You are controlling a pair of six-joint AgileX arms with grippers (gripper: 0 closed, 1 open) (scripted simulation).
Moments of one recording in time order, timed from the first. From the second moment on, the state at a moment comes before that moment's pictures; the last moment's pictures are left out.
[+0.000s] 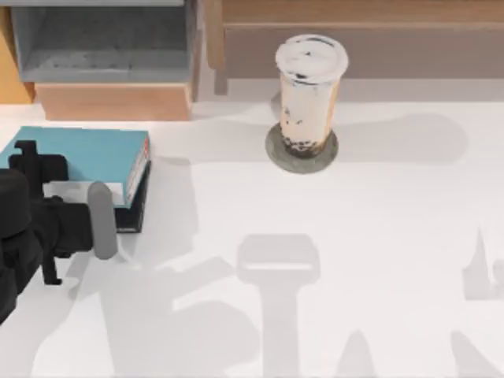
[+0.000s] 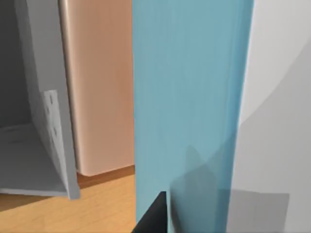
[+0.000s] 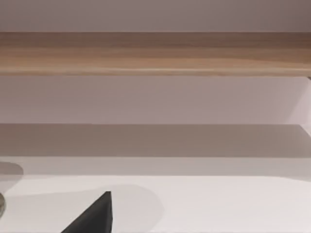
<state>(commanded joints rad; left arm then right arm) -0.16 1.70 0.34 0.84 -0.09 1.52 0.00 0.00 0.00 0.00 0.00 0.00</state>
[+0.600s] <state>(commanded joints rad) -0.16 1.70 0.34 0.84 -0.09 1.52 0.00 0.00 0.00 0.00 0.00 0.00</state>
